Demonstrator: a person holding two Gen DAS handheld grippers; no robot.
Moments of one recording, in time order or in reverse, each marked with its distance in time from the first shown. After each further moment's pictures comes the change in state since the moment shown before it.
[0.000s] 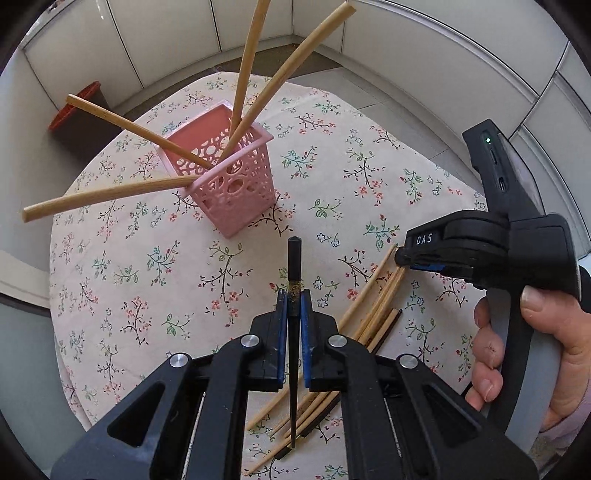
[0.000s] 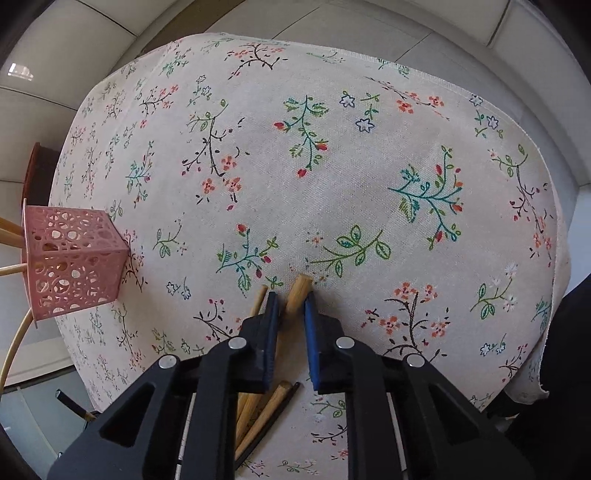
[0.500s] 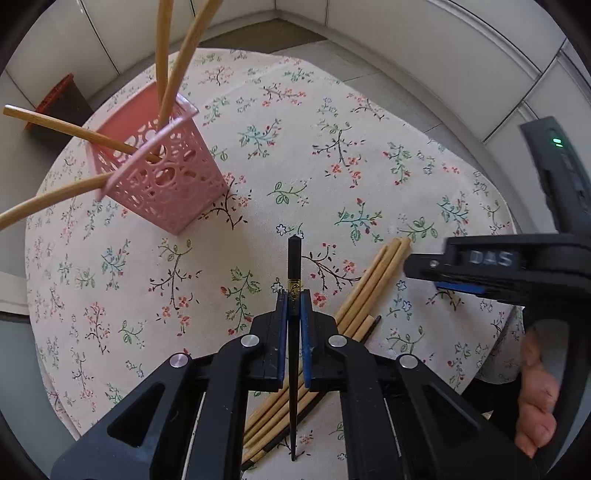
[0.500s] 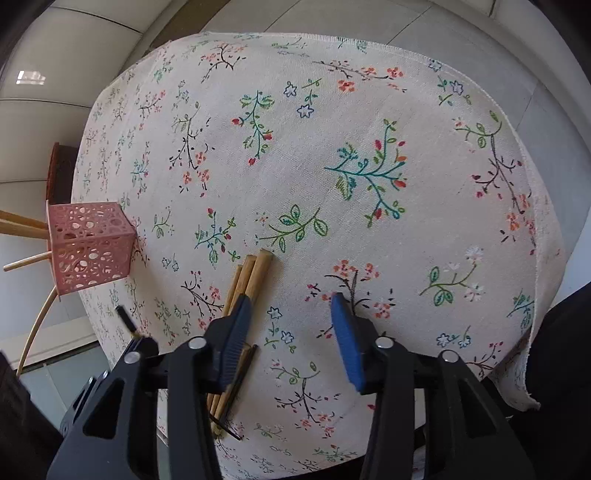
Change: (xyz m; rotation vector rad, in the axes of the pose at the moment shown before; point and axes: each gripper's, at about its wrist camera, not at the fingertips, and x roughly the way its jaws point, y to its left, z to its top) left arm 0.042 -0.006 0.020 0.037 0.094 -0.031; right arm -0.010 -0.039 -0.001 0.020 0.093 0.084
